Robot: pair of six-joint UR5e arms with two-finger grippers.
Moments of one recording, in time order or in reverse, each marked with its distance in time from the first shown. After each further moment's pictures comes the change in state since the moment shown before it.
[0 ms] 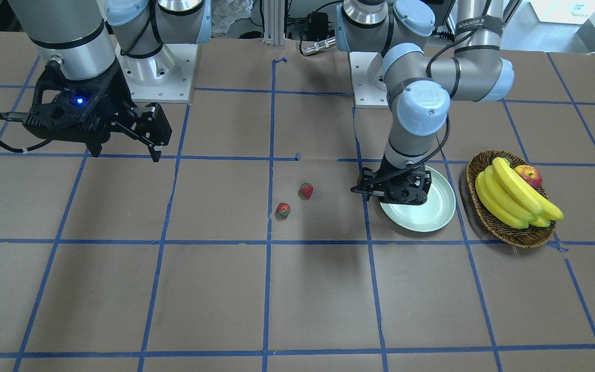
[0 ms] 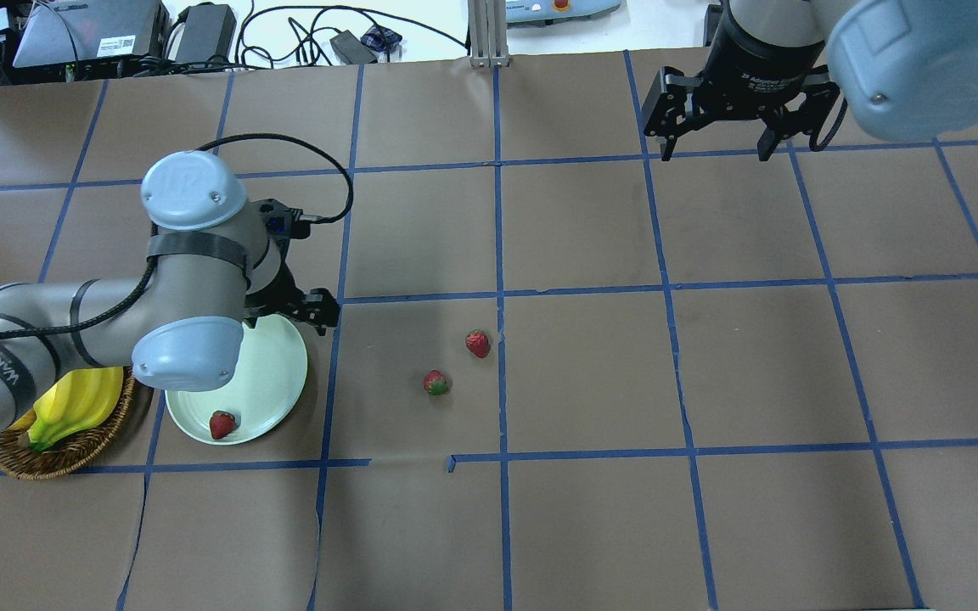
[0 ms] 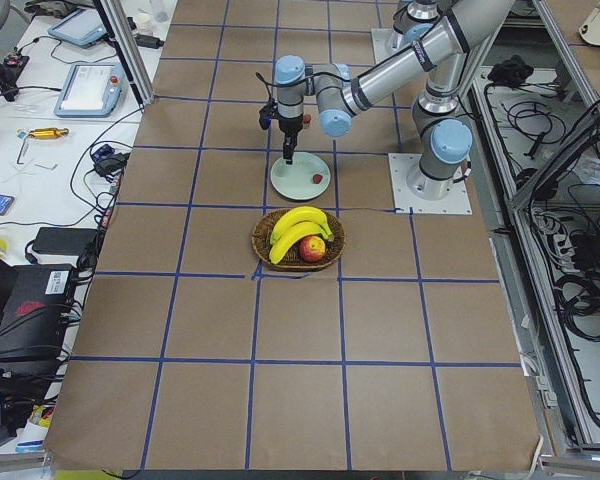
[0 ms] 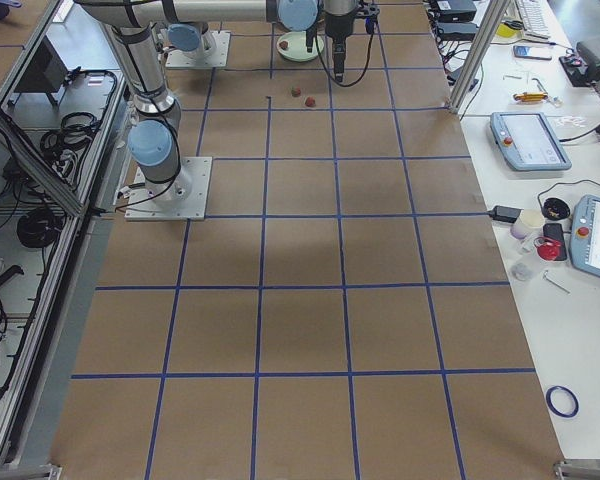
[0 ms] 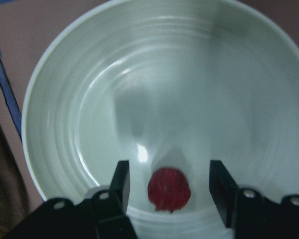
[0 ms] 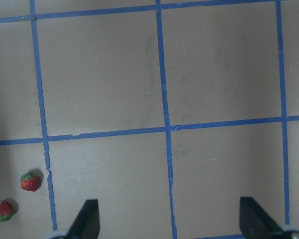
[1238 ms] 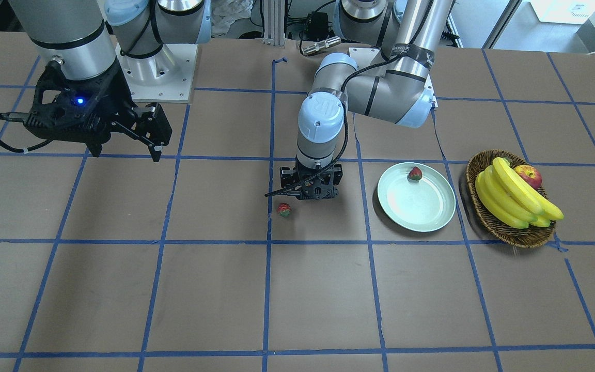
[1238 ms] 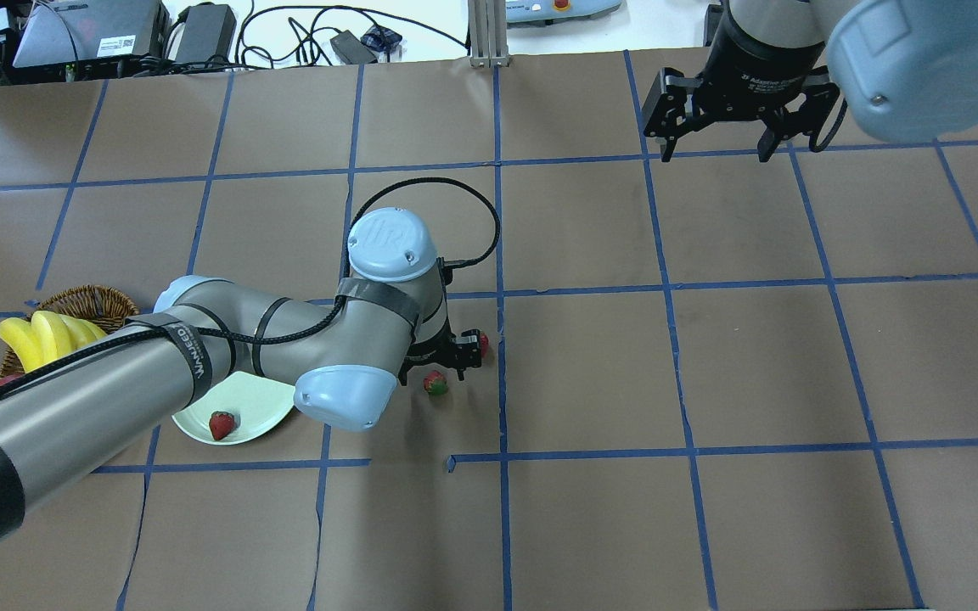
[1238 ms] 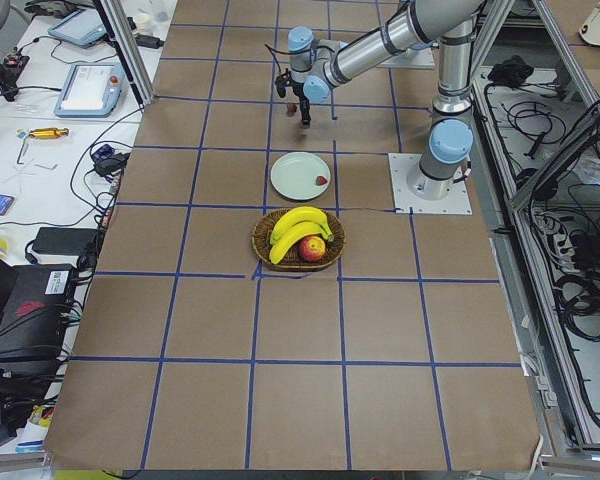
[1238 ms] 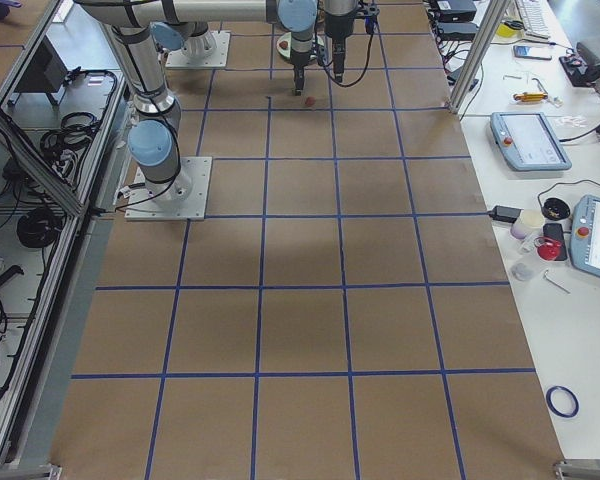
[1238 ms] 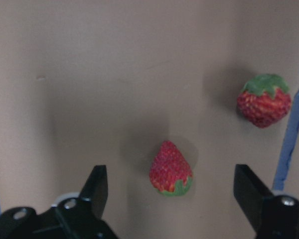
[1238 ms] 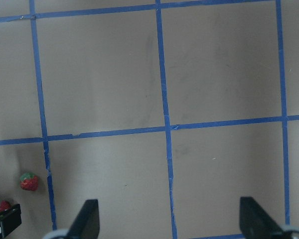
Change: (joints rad) left arm -0.269 -0.160 0.029 0.016 -0.106 -0.431; right arm 0.000 0.000 0.001 0.000 0.000 0.000
